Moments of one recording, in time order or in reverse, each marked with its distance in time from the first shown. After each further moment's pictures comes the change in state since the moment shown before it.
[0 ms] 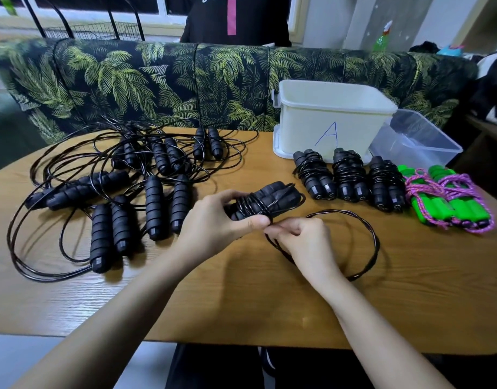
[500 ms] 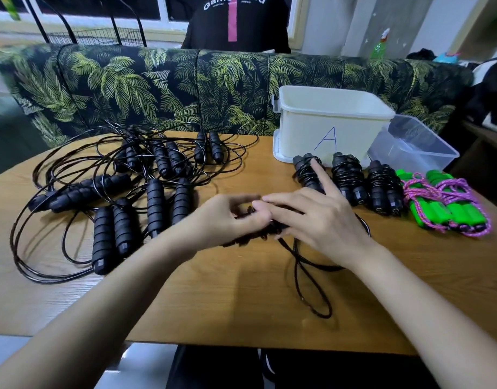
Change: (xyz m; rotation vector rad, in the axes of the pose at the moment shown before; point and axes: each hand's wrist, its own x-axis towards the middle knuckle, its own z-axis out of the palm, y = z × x) left_hand 0.008 0.014 -0.019 -0.172 -0.328 -0.010; right_hand 0.039 -0.010 -0.048 -0.775 0.072 -1.194
